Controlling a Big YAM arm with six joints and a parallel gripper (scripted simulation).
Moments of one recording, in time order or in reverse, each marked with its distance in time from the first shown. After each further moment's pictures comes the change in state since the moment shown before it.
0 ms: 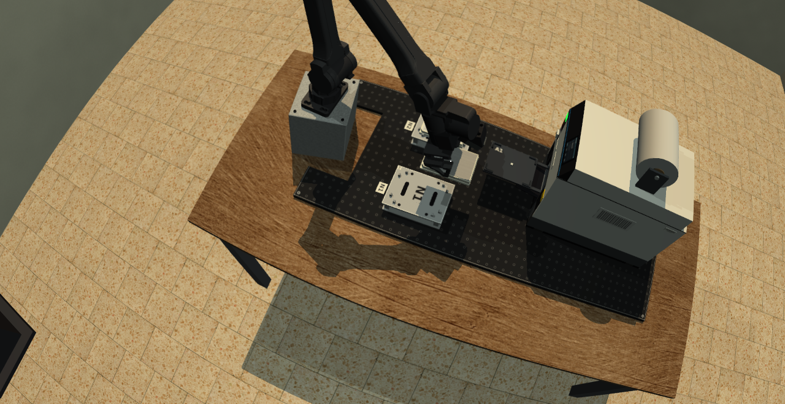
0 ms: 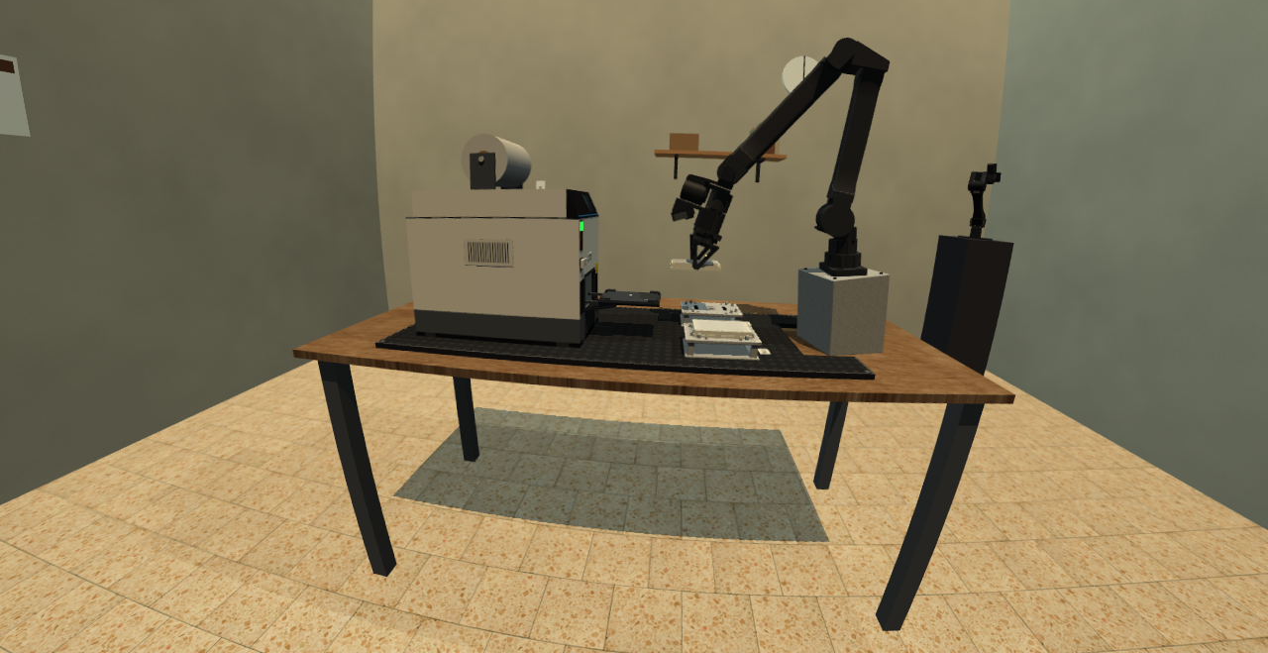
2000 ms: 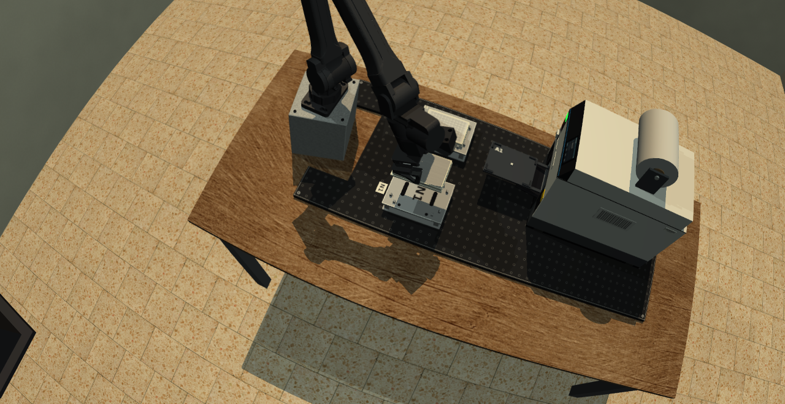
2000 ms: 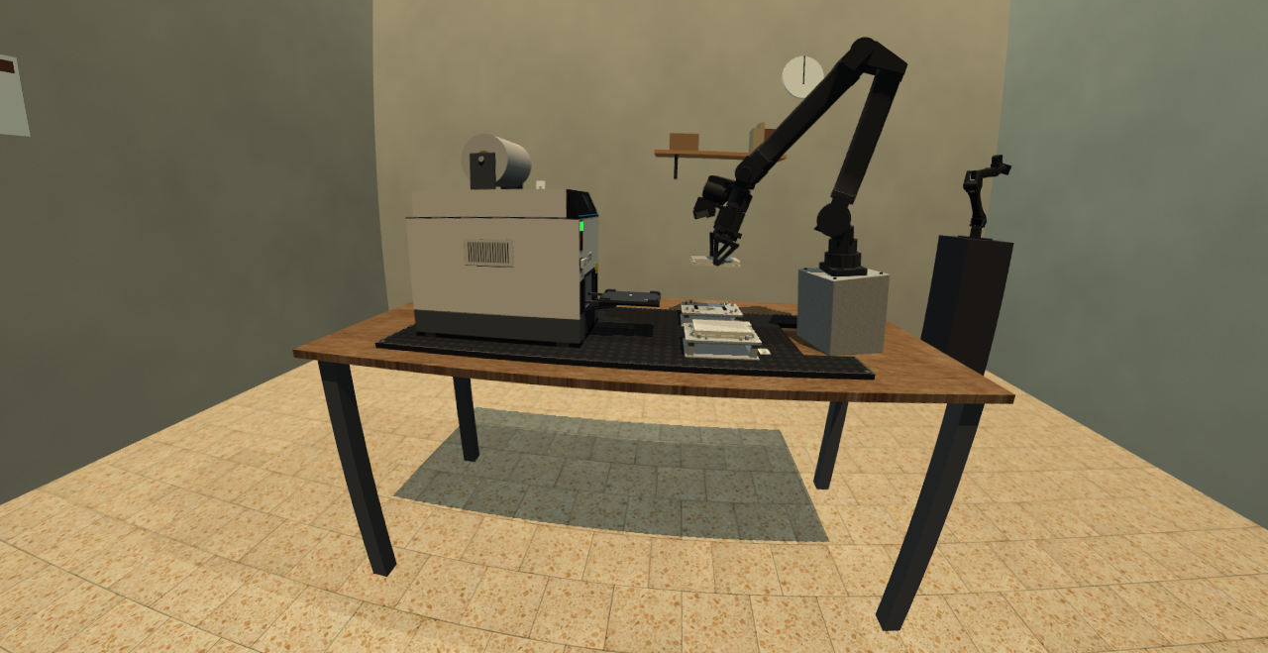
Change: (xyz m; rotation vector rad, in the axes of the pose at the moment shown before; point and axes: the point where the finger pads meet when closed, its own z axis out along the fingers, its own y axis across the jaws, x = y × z) arm 0.054 -0.045 -0.023 0.004 -0.014 0.006
